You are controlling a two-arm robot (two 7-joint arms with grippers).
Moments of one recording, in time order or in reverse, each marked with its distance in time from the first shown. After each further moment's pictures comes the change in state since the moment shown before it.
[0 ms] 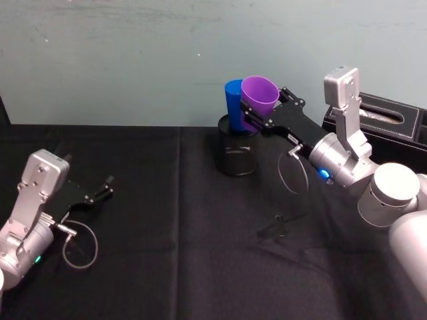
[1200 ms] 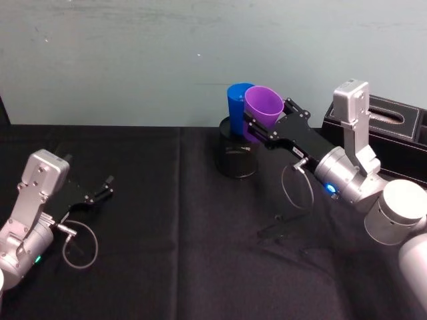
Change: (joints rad) left arm 0.000 0.000 0.000 0.000 0.000 0.000 0.000; right arm -0.116 0.039 0.014 -0.168 0.020 0.048 -0.013
